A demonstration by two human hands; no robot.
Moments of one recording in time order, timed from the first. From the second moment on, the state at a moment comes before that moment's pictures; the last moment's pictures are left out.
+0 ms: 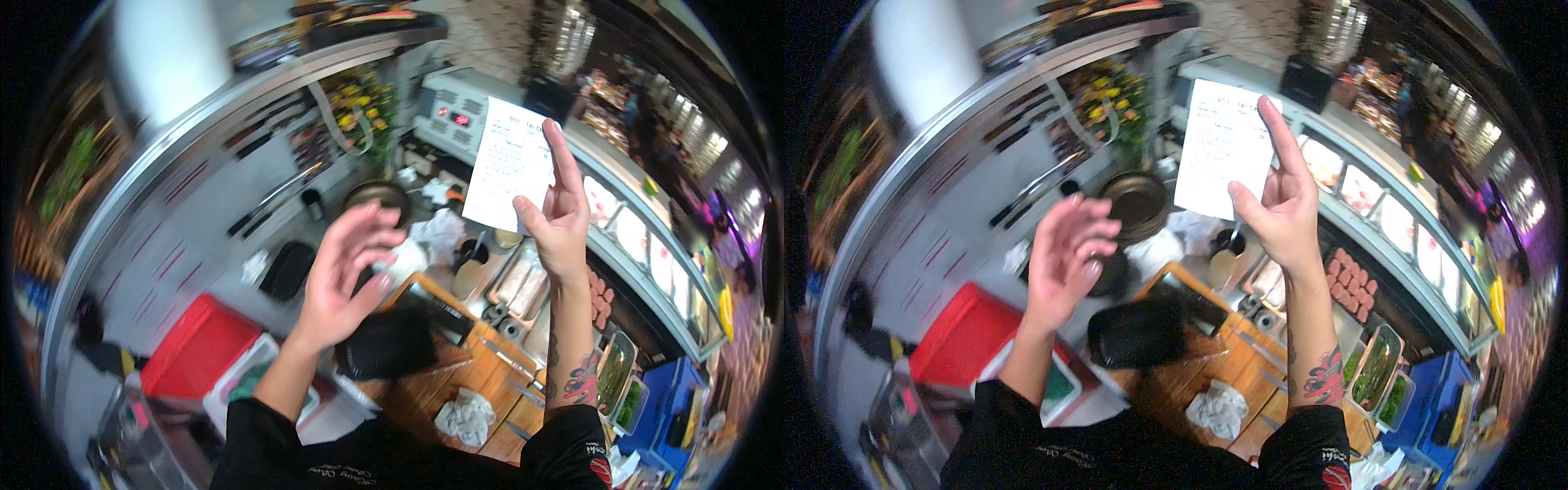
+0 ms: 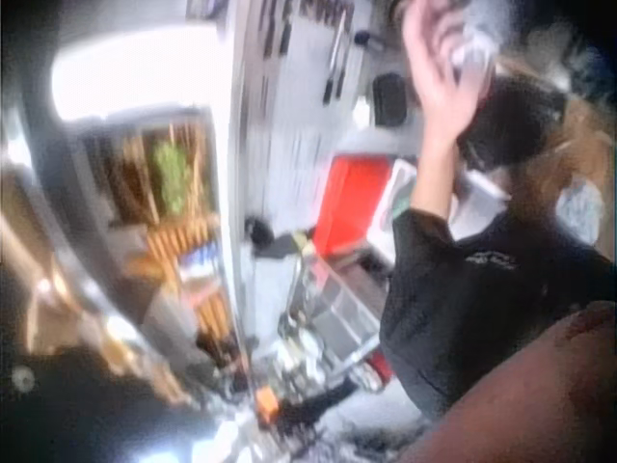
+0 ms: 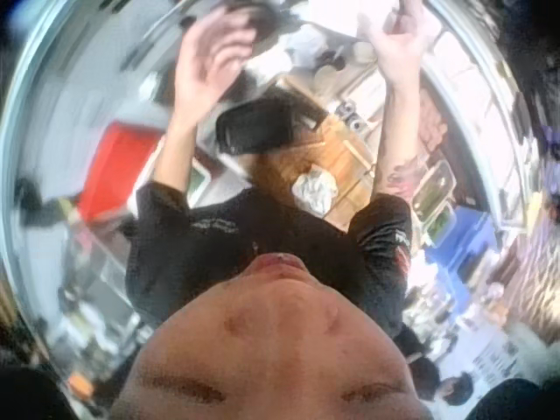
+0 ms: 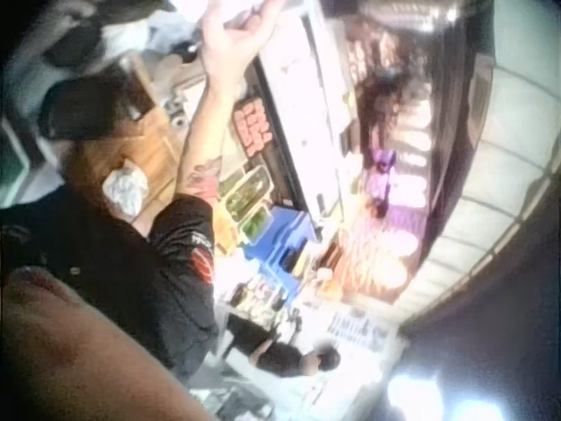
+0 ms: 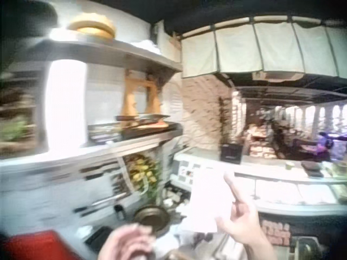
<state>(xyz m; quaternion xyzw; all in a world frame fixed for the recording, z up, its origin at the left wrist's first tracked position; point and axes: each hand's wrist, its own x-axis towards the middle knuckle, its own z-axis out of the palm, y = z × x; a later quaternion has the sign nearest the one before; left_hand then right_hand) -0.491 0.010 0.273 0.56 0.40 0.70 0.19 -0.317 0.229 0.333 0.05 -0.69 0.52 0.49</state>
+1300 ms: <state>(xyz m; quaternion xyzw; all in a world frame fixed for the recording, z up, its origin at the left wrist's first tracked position) -0.634 -0.624 0.287 0.32 0.64 0.51 -0.47 -0.550 -0.354 0.272 0.29 -0.71 0.63 0.11</state>
